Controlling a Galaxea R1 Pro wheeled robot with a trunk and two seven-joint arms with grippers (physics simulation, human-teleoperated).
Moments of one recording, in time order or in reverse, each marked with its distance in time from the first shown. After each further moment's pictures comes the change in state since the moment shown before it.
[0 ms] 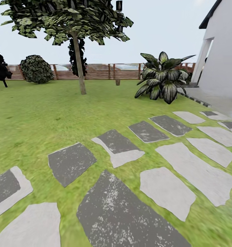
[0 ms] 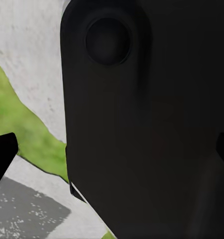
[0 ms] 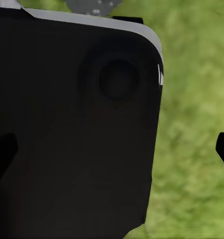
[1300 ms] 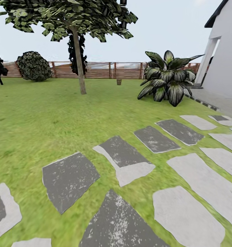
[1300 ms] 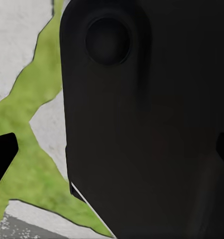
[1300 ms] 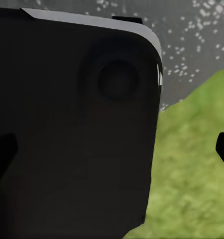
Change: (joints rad) left arm 0.000 0.000 -0.001 0.000 0.000 0.000 0.000; right arm 0.000 0.001 -0.001 0.000 0.000 0.000 -0.004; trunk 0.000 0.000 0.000
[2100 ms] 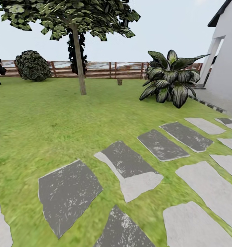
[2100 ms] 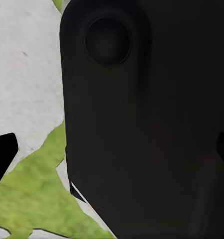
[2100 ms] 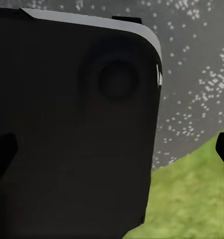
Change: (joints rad) left arm 0.000 0.000 0.000 0.000 0.000 0.000 0.000; right arm 0.000 -0.001 -0.001 0.000 0.001 0.000 0.000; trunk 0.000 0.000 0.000
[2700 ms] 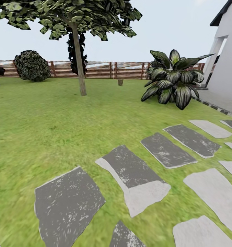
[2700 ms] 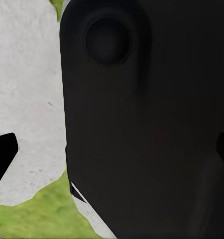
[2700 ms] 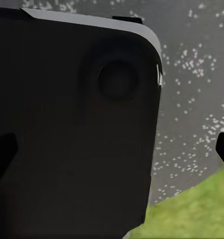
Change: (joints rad) left arm 0.000 0.000 0.000 0.000 0.000 0.000 0.000; right arm 0.000 0.000 0.000 0.000 0.000 0.000 0.000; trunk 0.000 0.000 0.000
